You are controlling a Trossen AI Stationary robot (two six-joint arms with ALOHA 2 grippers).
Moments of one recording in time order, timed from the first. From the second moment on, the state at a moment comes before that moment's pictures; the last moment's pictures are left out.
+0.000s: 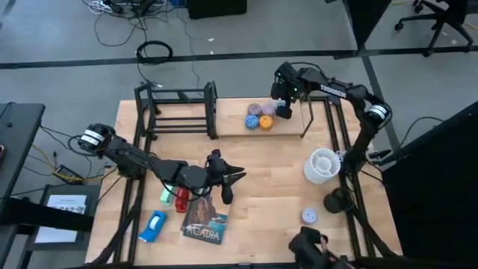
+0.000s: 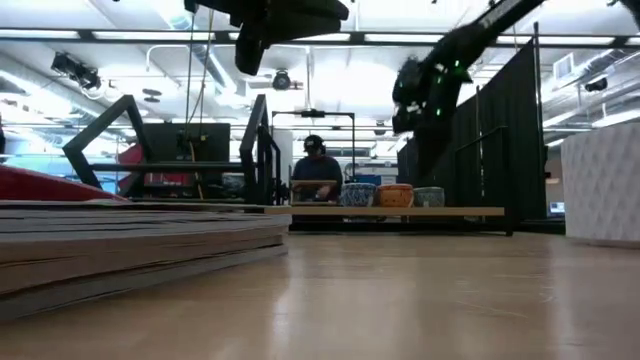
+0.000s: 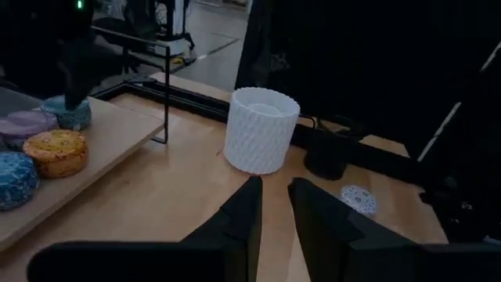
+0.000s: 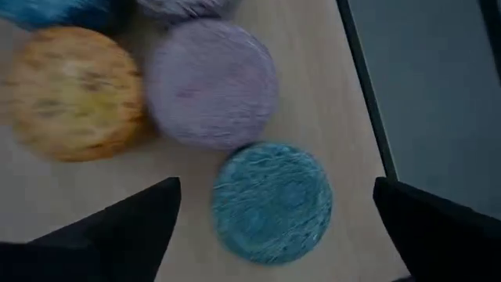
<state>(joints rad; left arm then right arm) -0.34 1.50 0.87 0.46 -0.57 -0.34 -0.80 1.78 1.39 -0.83 -0.04 -0.51</state>
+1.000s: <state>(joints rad) -0.34 1.50 0.87 0.46 -0.57 -0.35 -0.66 1.73 1.38 -1.07 0.12 -0.39</state>
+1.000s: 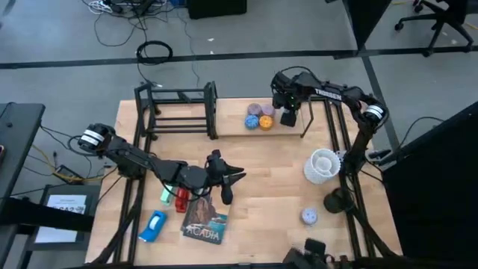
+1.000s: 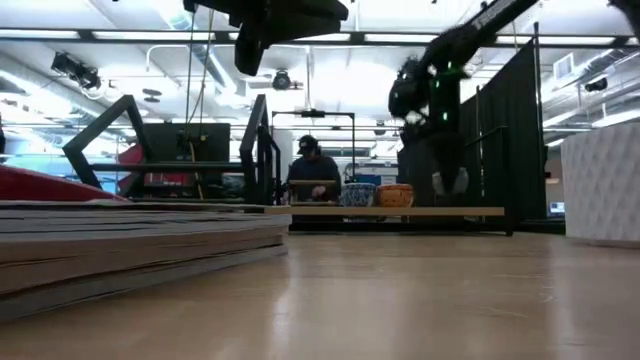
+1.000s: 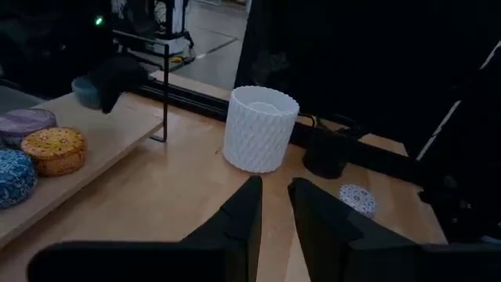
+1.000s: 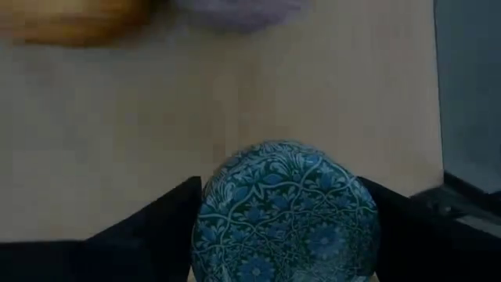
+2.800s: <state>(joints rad) -0.36 1.50 0.86 0.46 -0.56 -0.35 0.52 1.55 0.99 -0.78 0.04 0.47</state>
